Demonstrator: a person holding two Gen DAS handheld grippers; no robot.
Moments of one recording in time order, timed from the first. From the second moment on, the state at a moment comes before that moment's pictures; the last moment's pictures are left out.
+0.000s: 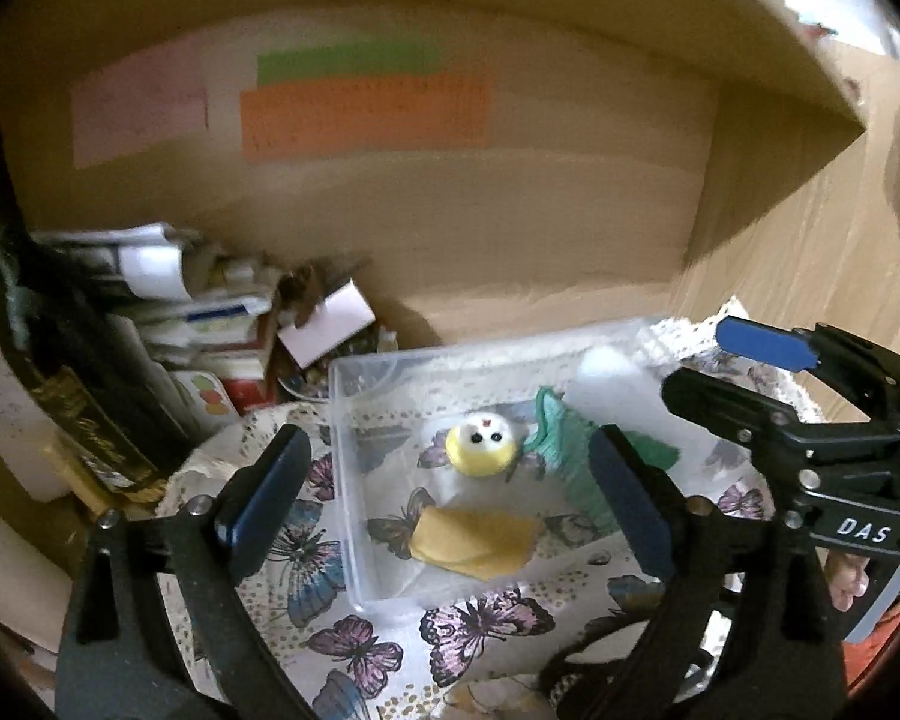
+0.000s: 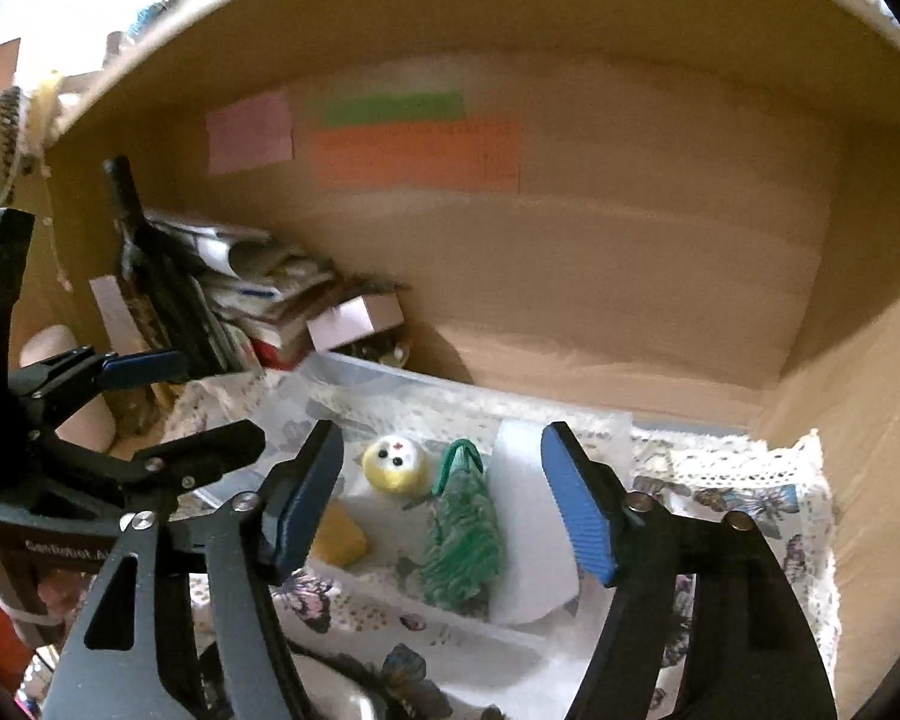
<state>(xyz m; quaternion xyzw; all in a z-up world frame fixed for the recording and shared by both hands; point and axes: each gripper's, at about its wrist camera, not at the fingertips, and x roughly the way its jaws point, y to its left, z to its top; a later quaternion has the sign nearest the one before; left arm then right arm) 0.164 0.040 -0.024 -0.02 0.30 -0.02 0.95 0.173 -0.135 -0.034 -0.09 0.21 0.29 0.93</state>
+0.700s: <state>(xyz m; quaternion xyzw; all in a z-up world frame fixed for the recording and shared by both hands) 0.078 0.035 -0.066 -0.02 0.31 0.00 0.95 0.094 -0.171 -0.098 -0.07 0.25 0.32 0.91</state>
